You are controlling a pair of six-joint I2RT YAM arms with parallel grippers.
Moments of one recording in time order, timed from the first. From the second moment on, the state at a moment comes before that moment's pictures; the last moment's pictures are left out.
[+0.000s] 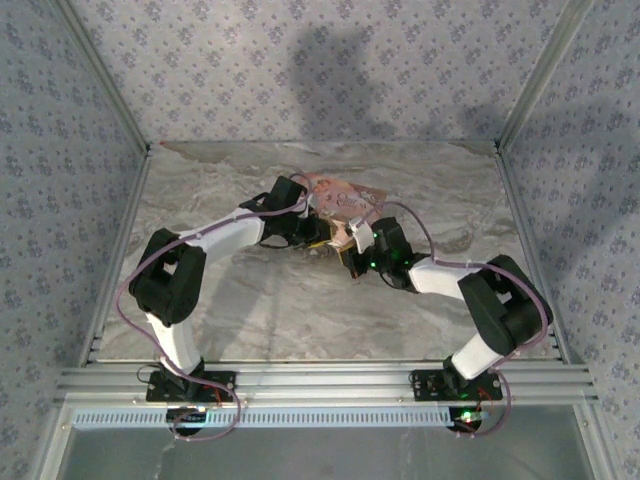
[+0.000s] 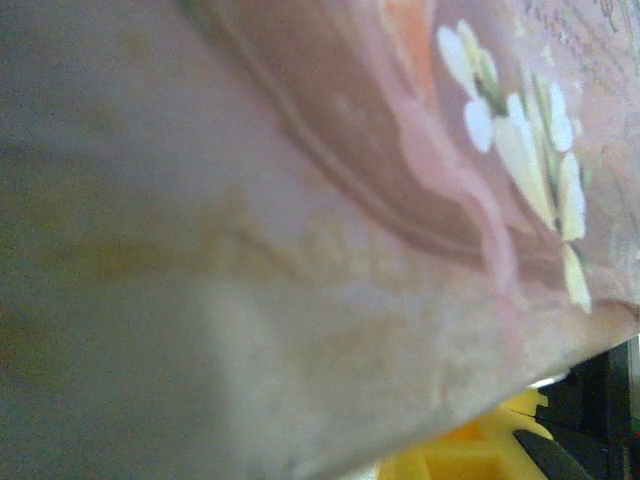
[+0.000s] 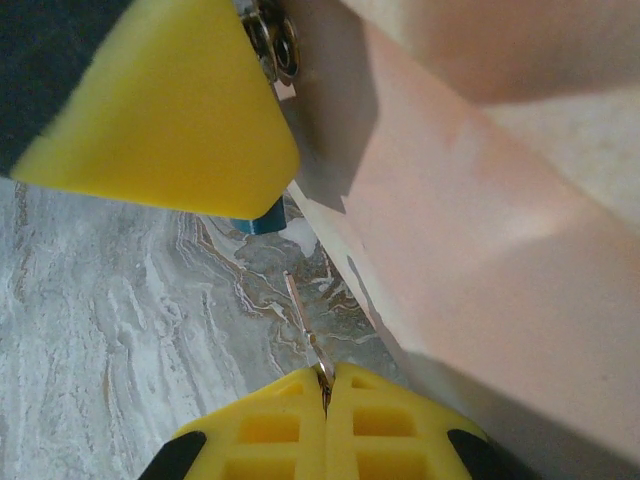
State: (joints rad) left arm -0.60 1.82 1.26 -0.37 0.50 -0.75; right arm 0.54 1.58 0.65 0.29 -0.34 0.07
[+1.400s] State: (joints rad) left arm -0.60 1.81 1.26 -0.34 0.51 -0.79; right arm 0.52 1.60 0.62 0.48 -0.39 0.18
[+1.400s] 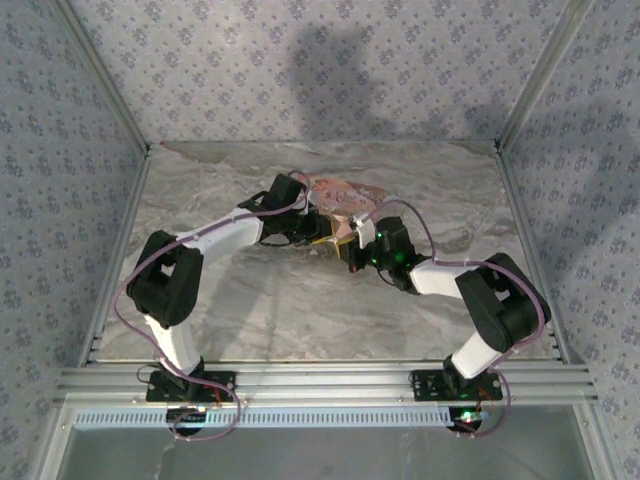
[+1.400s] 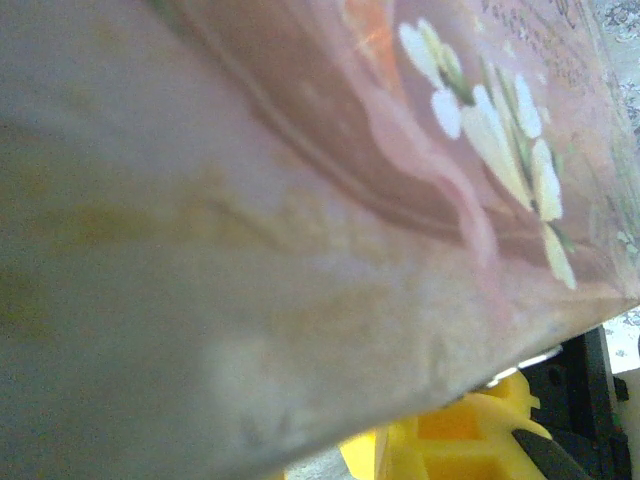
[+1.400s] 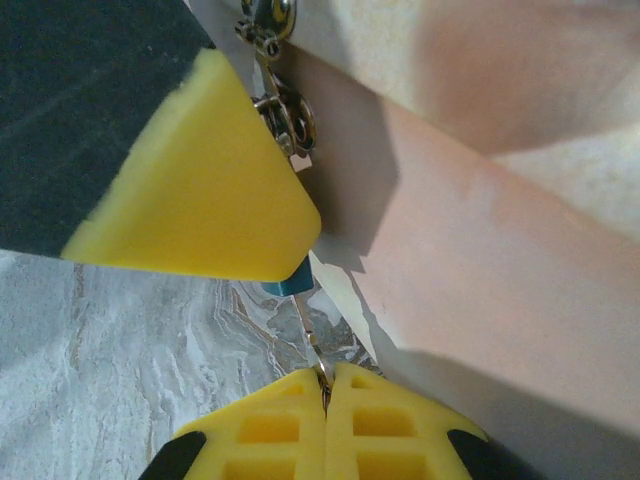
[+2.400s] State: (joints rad) left arm -0.58 1.79 1.26 -0.27 0.48 -0.83; right arm 0.52 1.69 0.70 0.59 -0.42 0.27
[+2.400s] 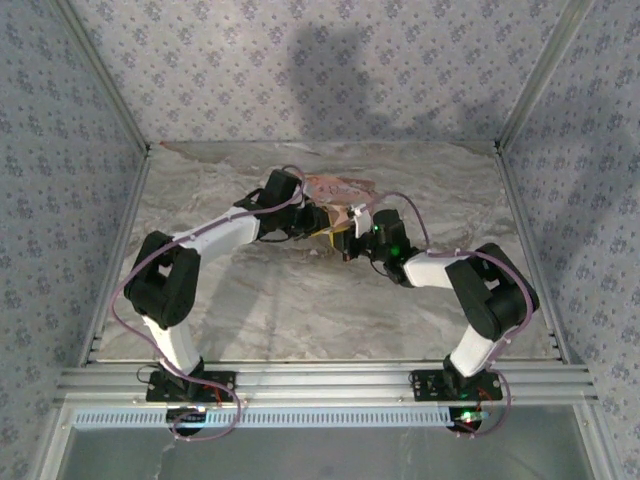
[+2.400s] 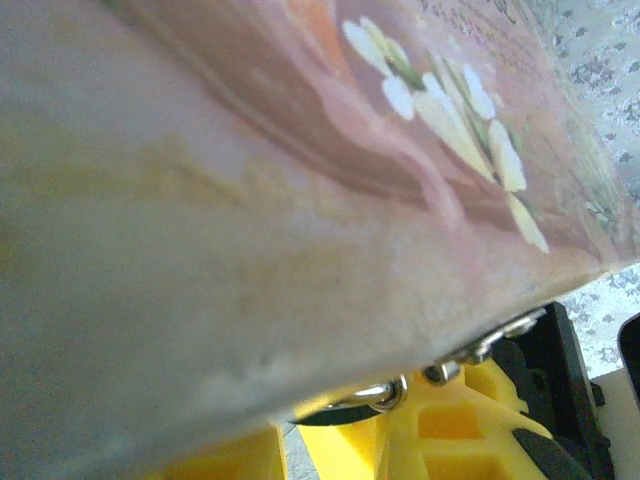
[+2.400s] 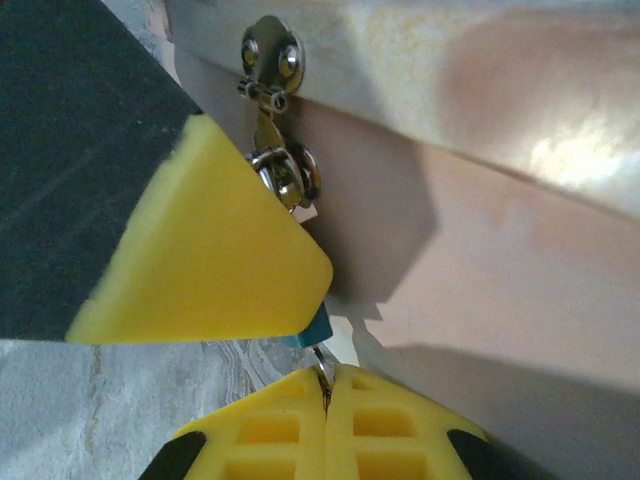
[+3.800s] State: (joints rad) left arm -0.57 1.85 1.13 -0.20 0.51 -0.79; right arm 0.50 1.81 0.65 0.64 -0.42 0.41
